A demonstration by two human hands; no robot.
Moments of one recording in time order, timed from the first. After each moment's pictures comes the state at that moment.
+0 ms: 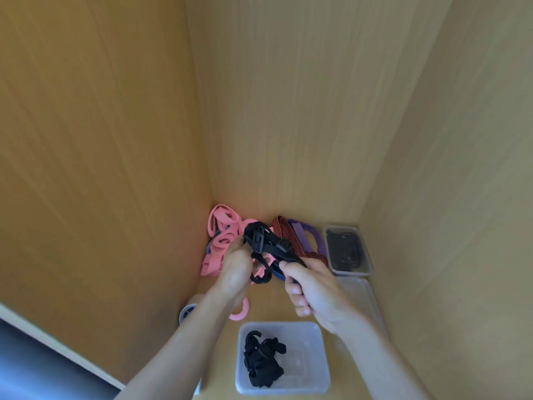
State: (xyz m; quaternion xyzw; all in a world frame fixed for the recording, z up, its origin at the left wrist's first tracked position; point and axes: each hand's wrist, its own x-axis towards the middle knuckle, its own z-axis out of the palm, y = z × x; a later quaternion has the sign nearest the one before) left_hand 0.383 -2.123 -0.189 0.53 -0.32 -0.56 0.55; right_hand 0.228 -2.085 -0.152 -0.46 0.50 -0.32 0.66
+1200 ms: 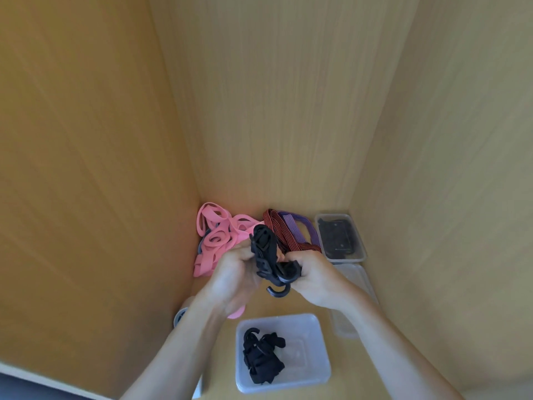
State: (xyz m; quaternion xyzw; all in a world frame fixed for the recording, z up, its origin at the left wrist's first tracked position) left_hand 0.374 -2.102 -0.164 0.33 -0.35 -0.72 0.49; right_hand 0.199 -2.134 -0.207 -0.77 0.54 -0.13 0.33
